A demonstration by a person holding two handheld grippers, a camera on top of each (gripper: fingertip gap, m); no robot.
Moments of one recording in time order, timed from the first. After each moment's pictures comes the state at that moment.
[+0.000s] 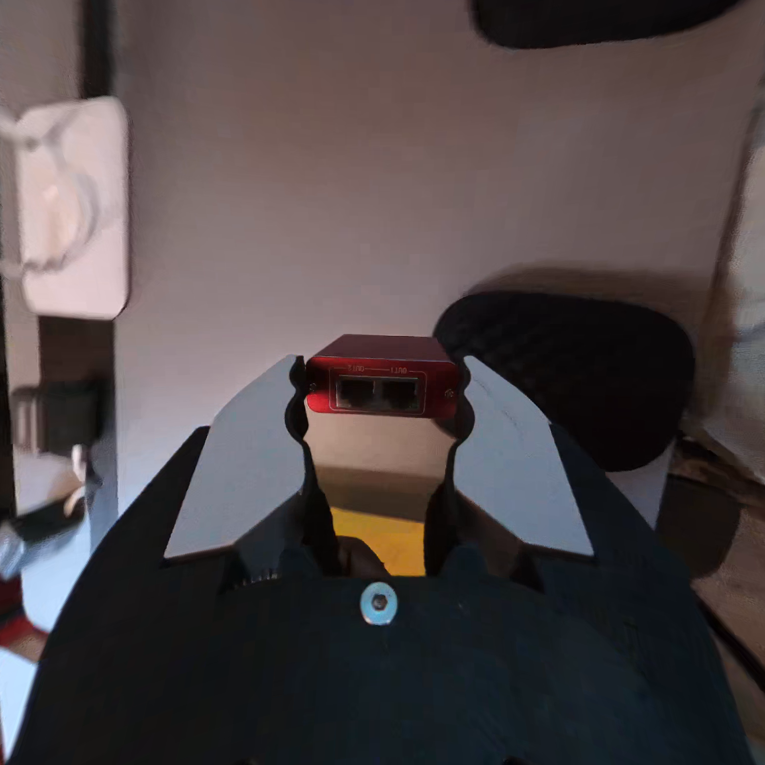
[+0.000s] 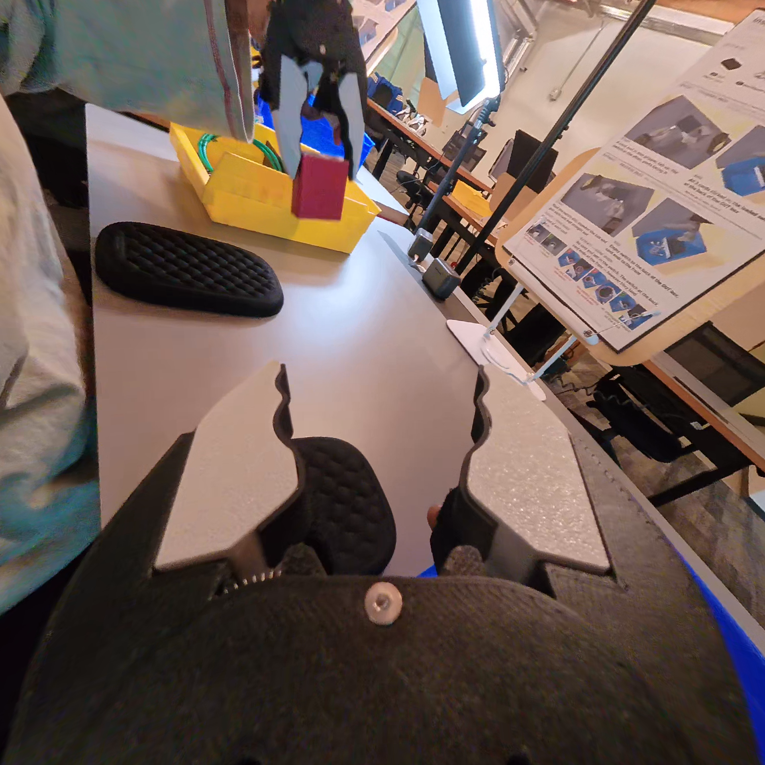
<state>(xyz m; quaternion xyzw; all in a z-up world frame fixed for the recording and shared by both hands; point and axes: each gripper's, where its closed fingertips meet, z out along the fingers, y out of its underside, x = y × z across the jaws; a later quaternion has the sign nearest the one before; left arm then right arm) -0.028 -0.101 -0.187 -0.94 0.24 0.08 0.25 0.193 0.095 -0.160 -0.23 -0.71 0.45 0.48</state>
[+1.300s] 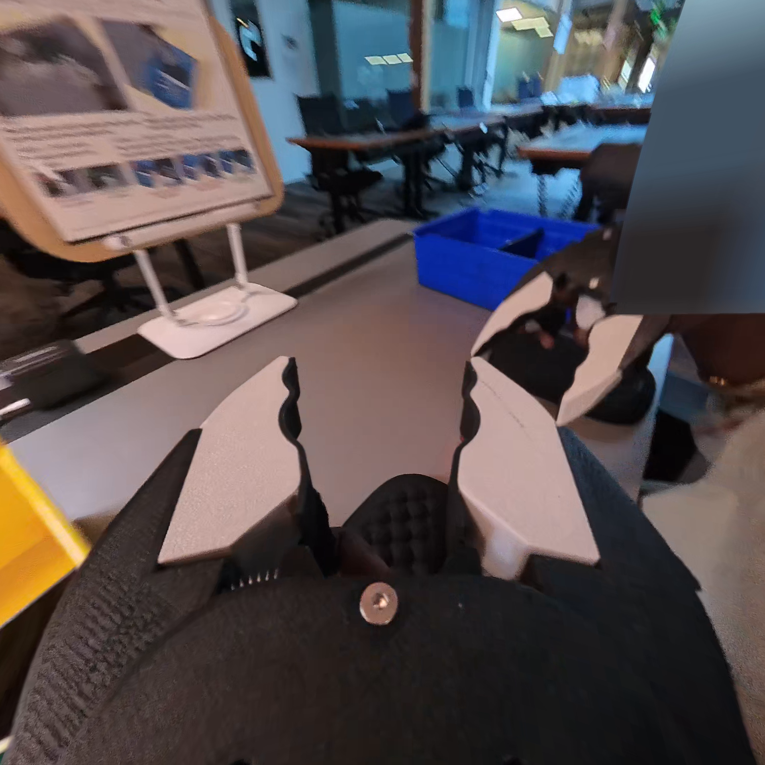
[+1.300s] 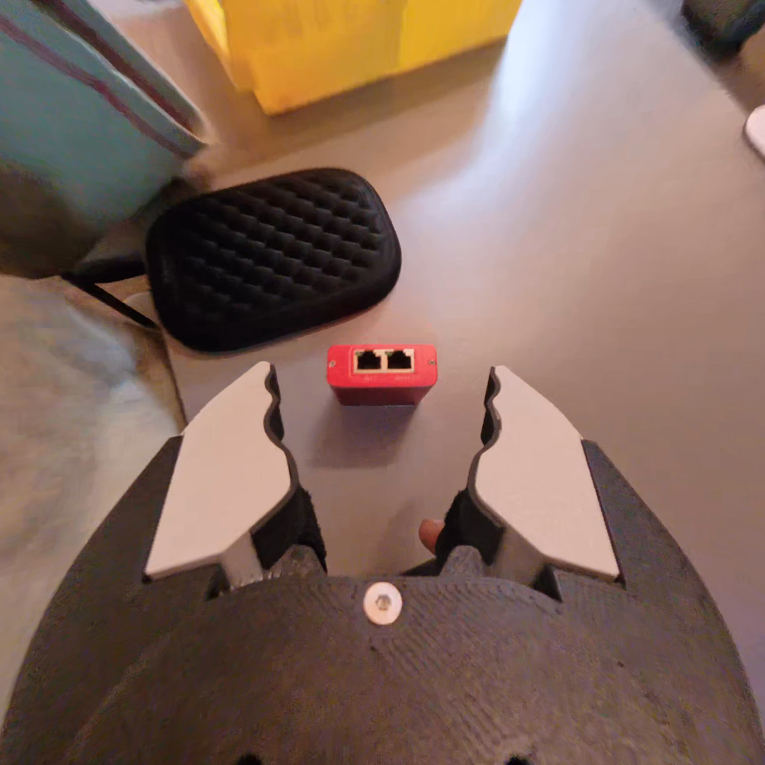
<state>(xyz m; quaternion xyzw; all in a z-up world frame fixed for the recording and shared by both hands) -0.003 -0.130 -0.139 -0.75 -0.04 0.06 0.65 0.088 -0.033 -0.246 -0.40 -0.82 0.36 0.19</state>
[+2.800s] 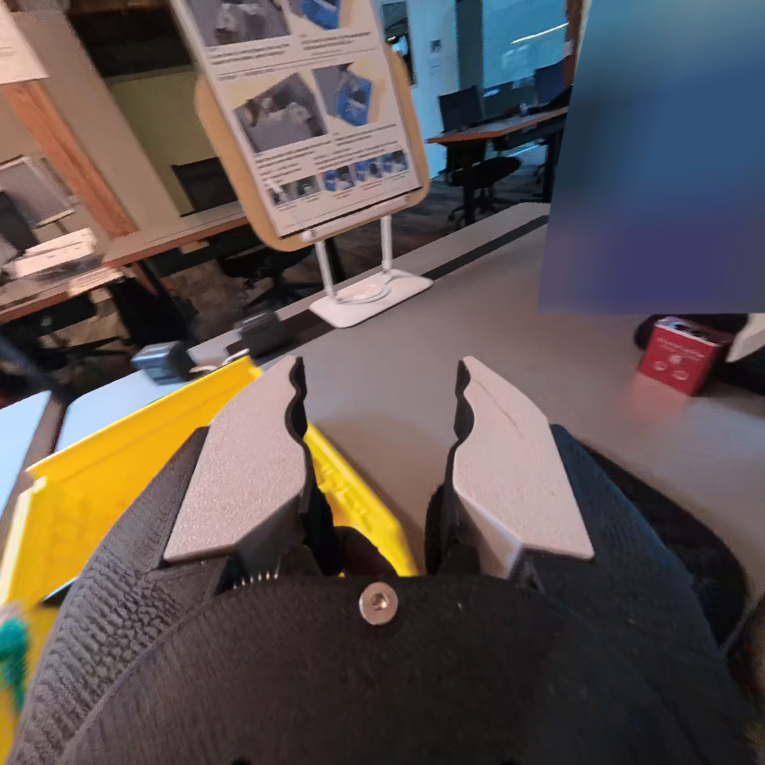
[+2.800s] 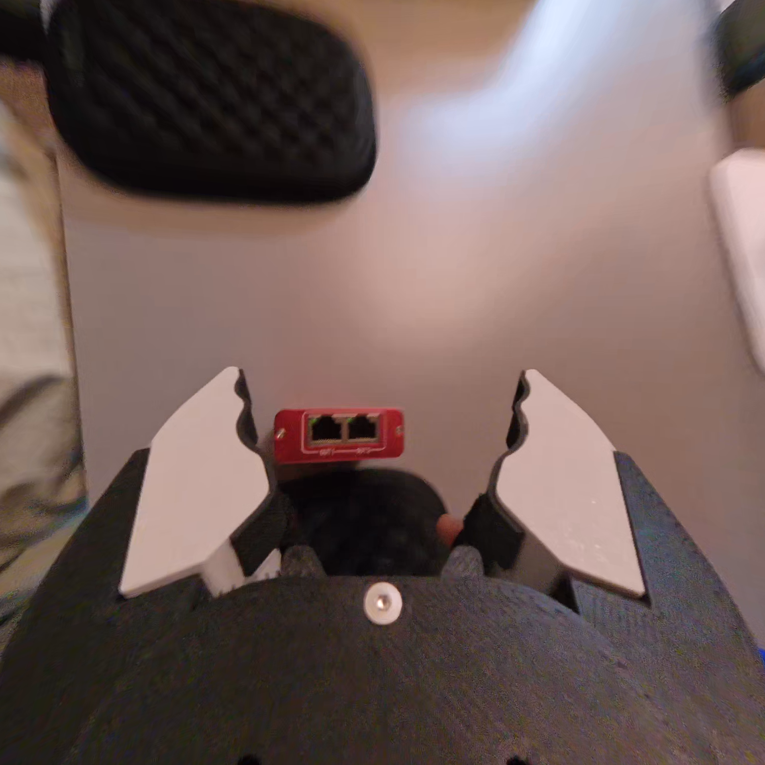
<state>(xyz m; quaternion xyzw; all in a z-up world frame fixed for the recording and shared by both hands) -0.057 -0.218 -0.130 -0.74 -0.10 0.23 0.63 0.093 0.025 -0.263 -0.28 -0.89 0.29 0.22</state>
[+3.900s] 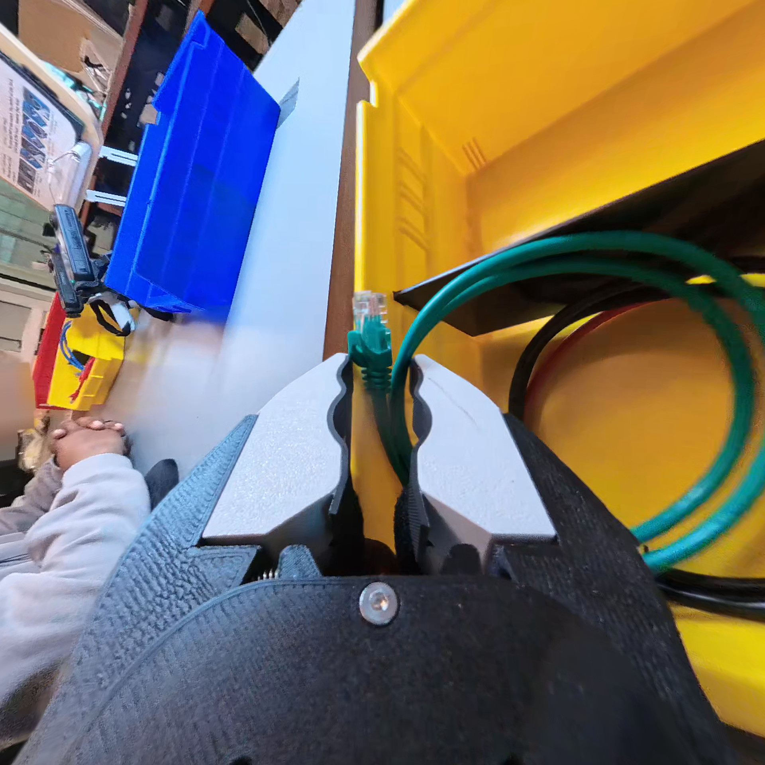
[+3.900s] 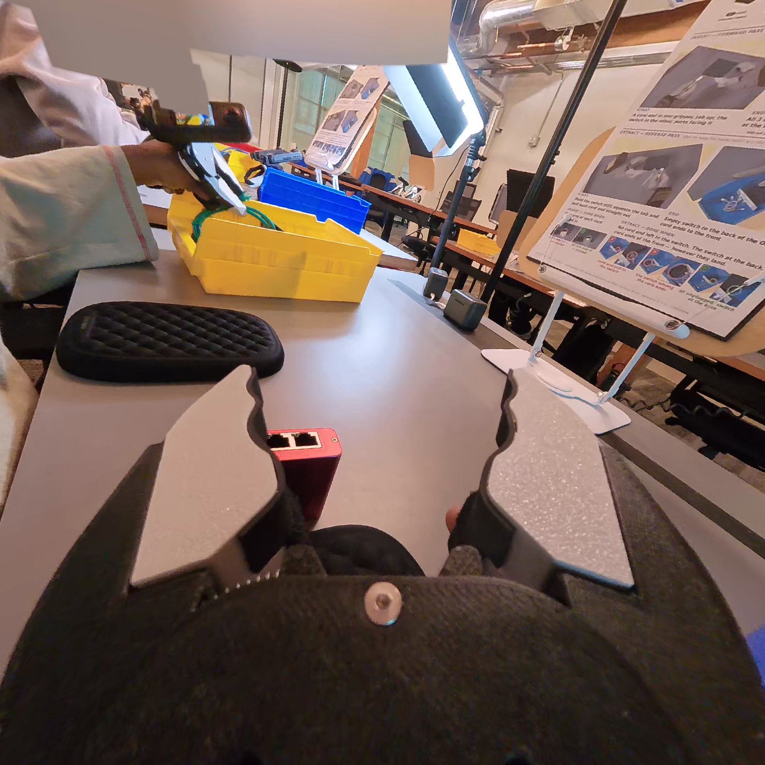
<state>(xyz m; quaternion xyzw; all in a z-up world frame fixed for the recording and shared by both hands) -0.231 -0.398 -0.236 -0.80 -0.34 0.47 0.15 0.115 0.071 -0.198 -0.26 -0.64 0.56 0.45</state>
